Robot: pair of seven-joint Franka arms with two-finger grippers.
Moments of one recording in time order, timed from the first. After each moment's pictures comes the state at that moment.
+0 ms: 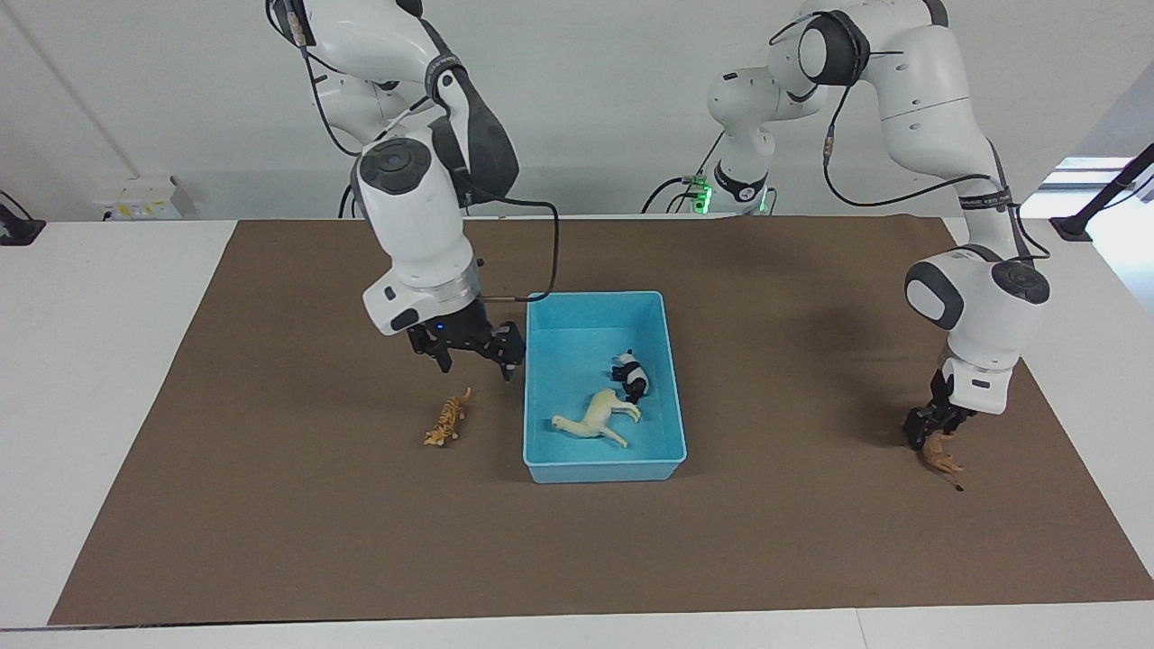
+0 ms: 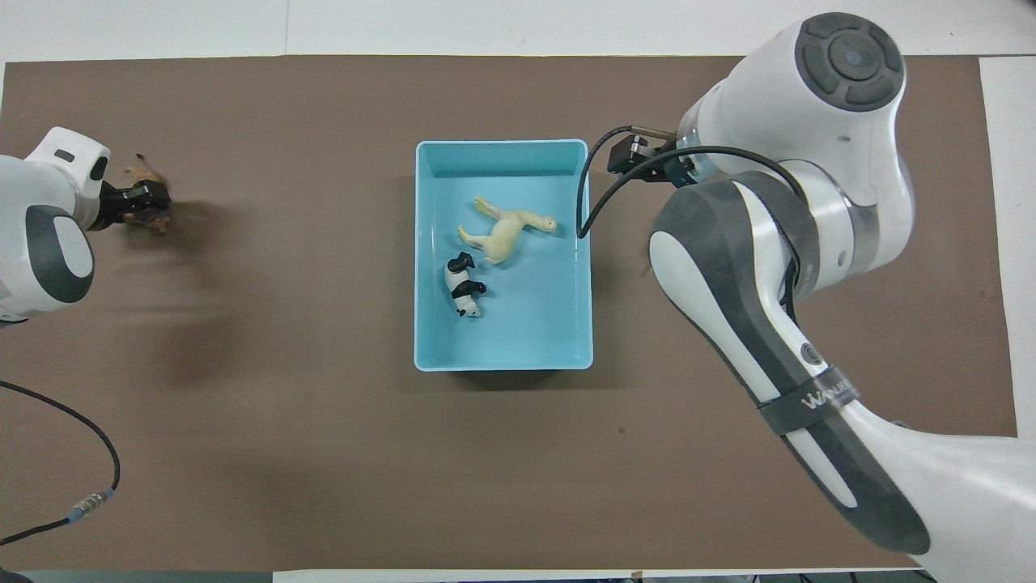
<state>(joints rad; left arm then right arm) 0.06 0.50 0.12 -1.79 -0.08 2.51 -0.06 0.28 0.34 0.02 -1.51 0.06 1.94 0.56</state>
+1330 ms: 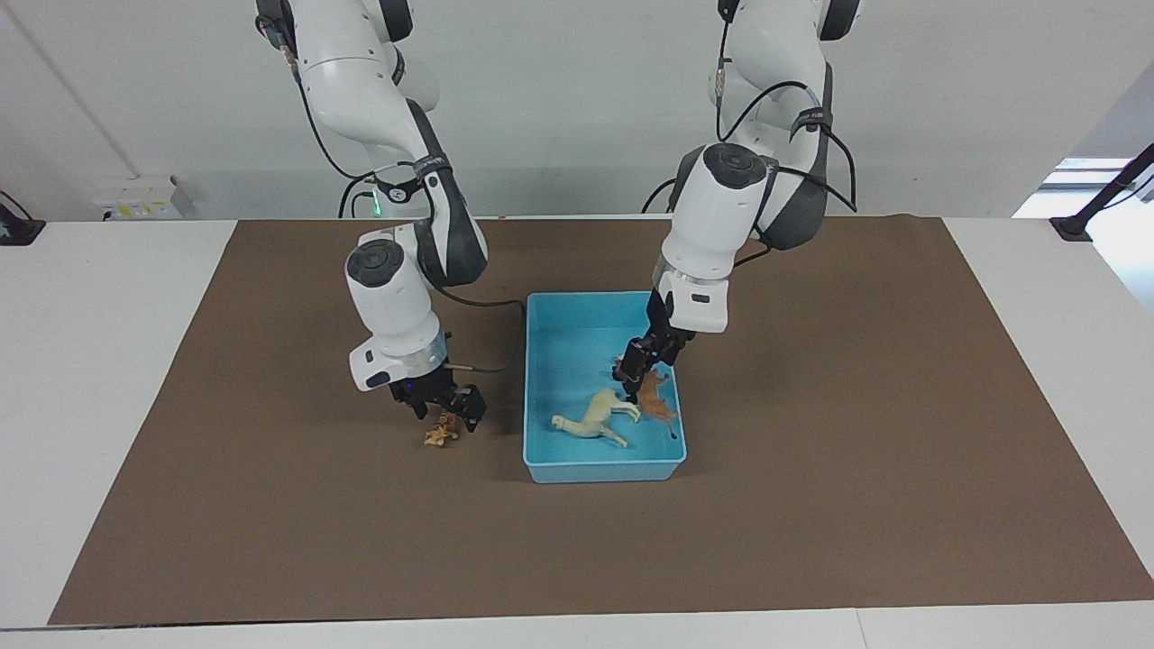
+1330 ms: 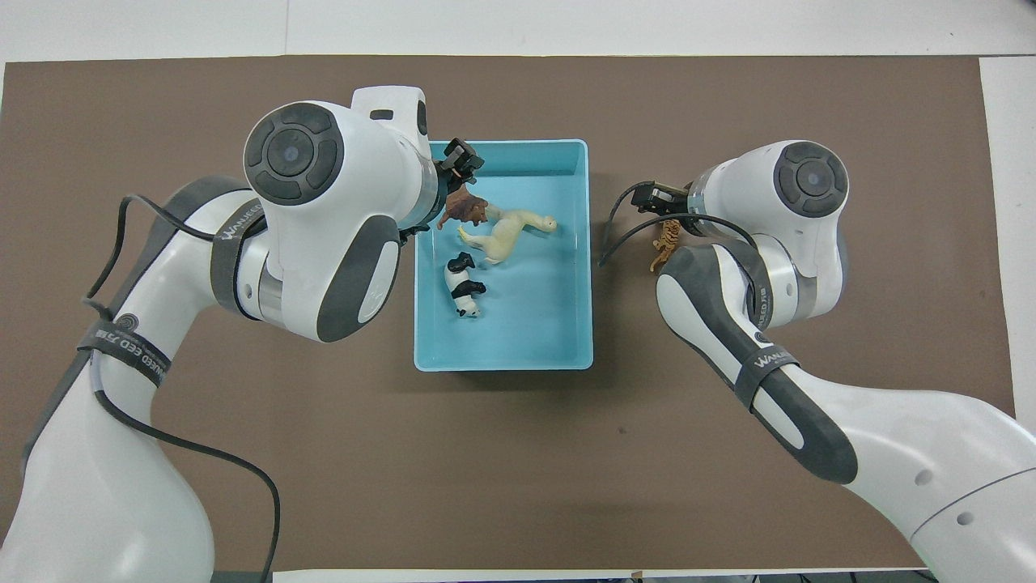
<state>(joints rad) -0.61 0.32 0.11 -1.63 -0.14 2.20 -1.10 0.21 0.41 0.03 -1.87 0.06 2.45 0.56</state>
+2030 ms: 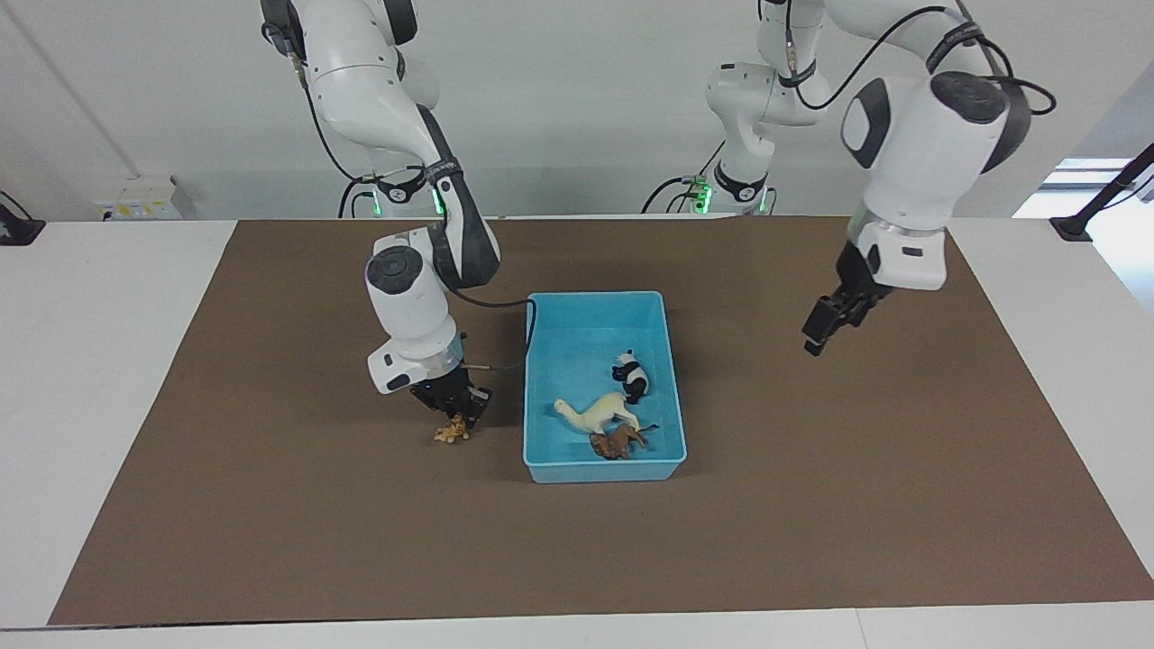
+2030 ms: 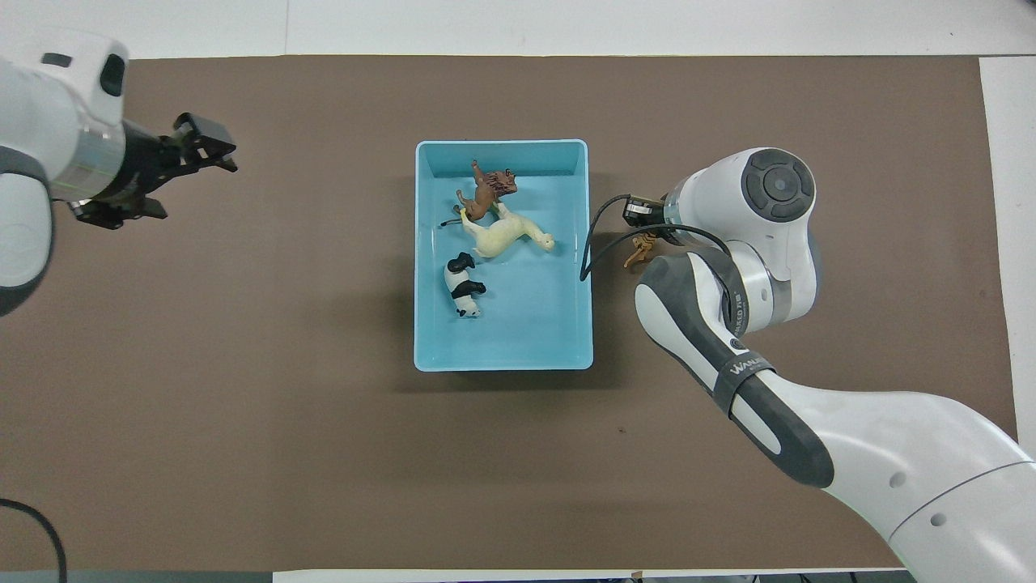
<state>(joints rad) -0.27 0.12 0.16 -1.63 -0.04 1.86 -0.56 0.25 0.41 0.05 -1.85 0.06 2.41 0.55</state>
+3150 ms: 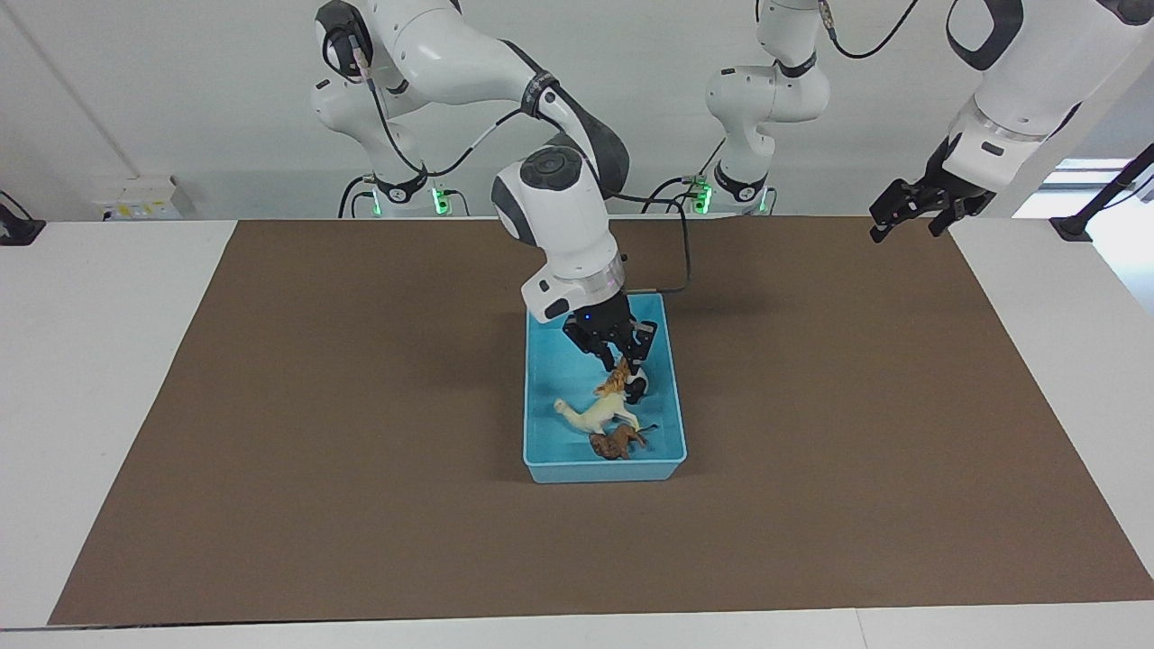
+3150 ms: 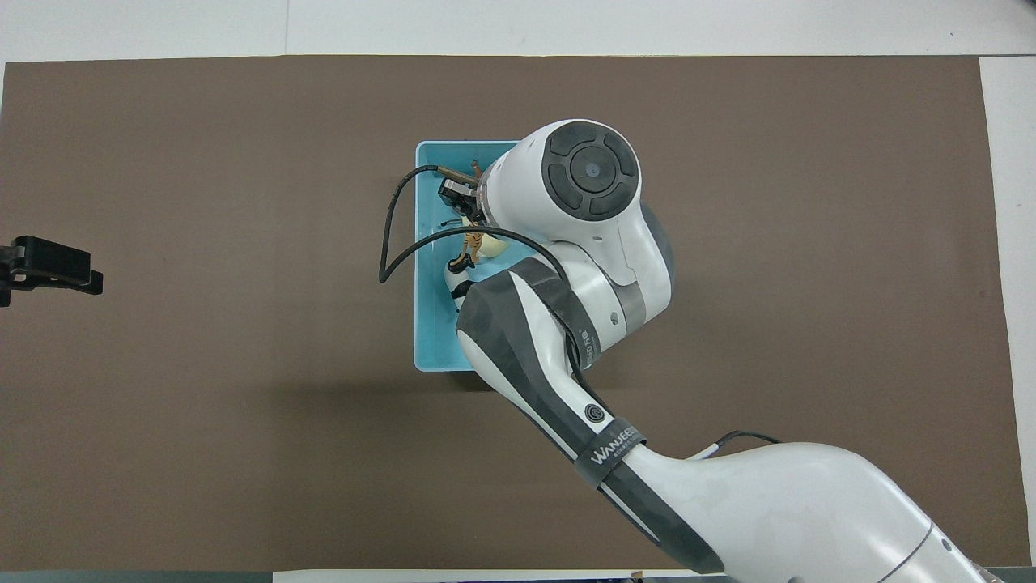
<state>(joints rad) -0.11 -0.06 0.13 -1.66 -0.02 1.52 0.00 0.52 0.50 0.07 -1.42 0.12 2.18 0.92</state>
